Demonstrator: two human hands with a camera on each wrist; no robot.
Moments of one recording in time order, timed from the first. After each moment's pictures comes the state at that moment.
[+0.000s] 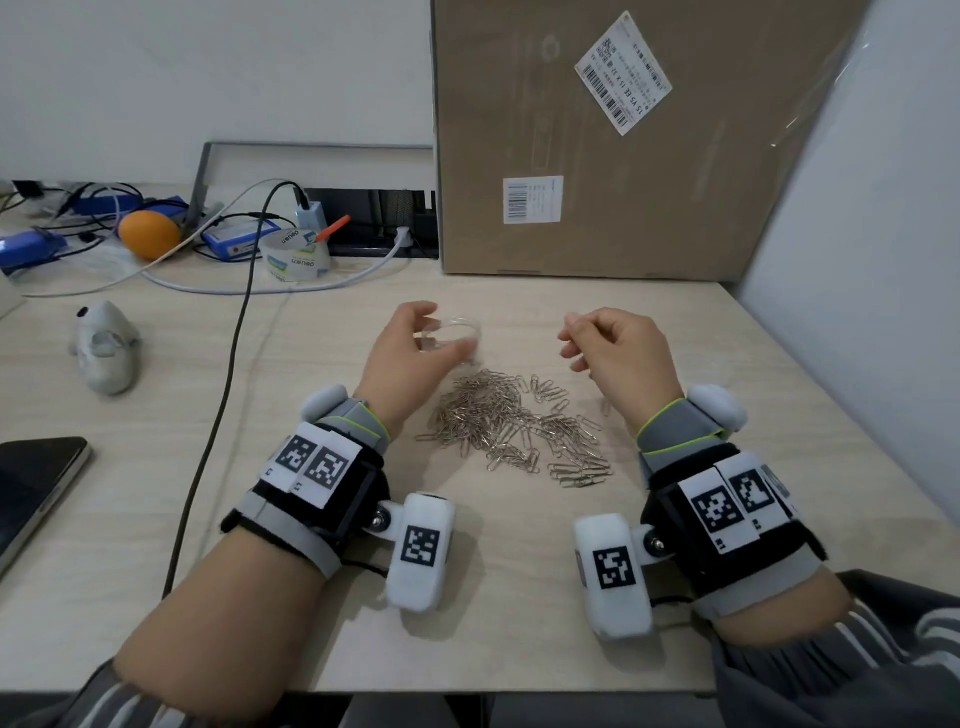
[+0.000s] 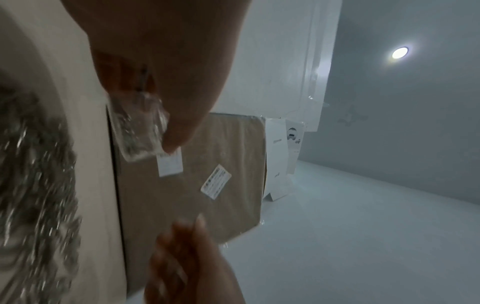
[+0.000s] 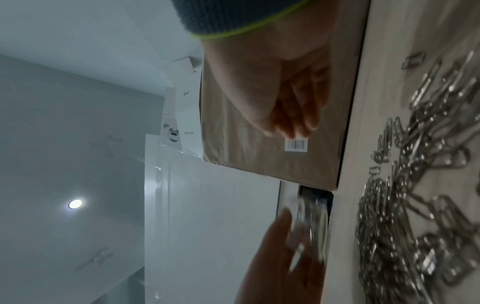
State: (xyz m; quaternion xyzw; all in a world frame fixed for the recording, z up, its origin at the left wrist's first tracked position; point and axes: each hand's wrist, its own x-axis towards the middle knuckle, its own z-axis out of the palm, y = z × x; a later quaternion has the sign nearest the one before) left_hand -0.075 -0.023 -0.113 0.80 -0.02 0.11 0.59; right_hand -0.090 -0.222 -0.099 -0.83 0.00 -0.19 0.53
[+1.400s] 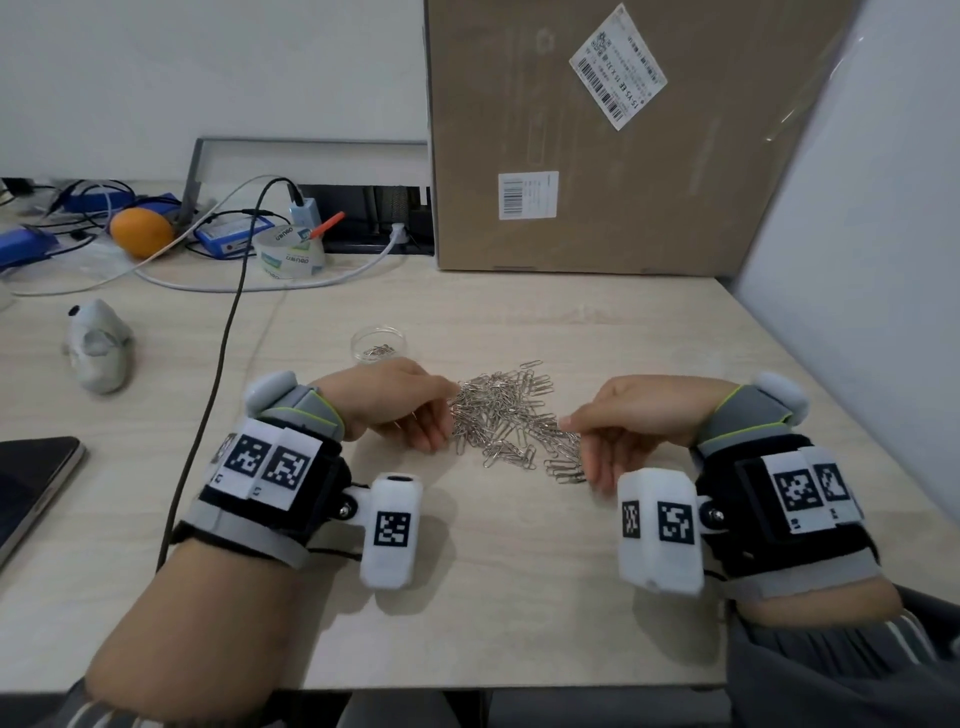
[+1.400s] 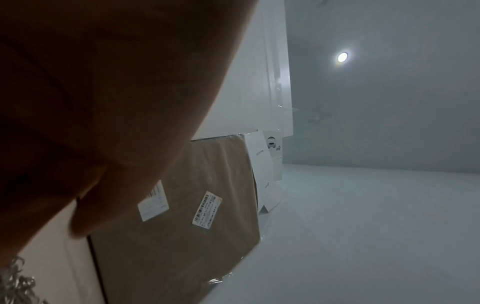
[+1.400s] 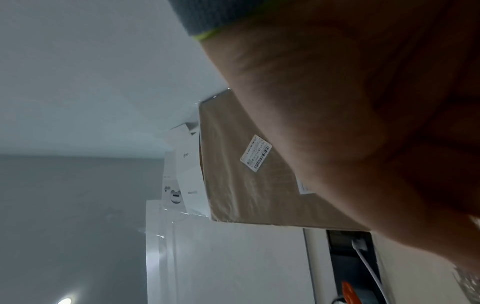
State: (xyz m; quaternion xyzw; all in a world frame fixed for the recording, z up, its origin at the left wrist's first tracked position) left_hand -0.091 -0.006 -0.093 0.88 -0.04 -0.25 0.39; right_hand -0.110 -0.252 -0.087 -0.85 -0.08 0.37 0.37
